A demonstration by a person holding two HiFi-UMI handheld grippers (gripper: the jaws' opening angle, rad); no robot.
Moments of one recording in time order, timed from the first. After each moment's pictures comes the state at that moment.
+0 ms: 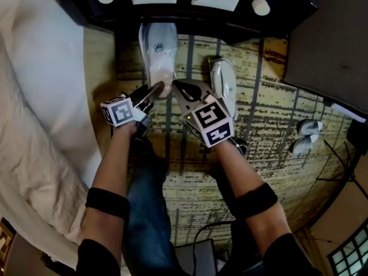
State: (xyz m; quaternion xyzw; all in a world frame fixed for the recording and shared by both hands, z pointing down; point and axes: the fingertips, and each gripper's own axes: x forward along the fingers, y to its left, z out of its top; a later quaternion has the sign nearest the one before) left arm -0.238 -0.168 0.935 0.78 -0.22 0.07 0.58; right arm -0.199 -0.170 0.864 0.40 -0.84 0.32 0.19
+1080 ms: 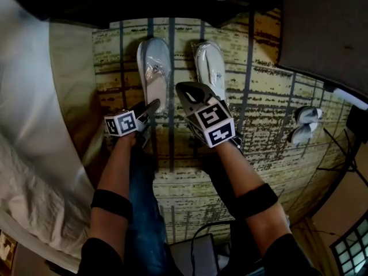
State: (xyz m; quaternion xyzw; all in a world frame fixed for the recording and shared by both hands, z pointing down) left arm -0.231 -0.034 1.059 0.71 -0.25 0.18 0.64; right arm -0.136 -0.094 0.937 0.42 -0.80 0.36 0.22
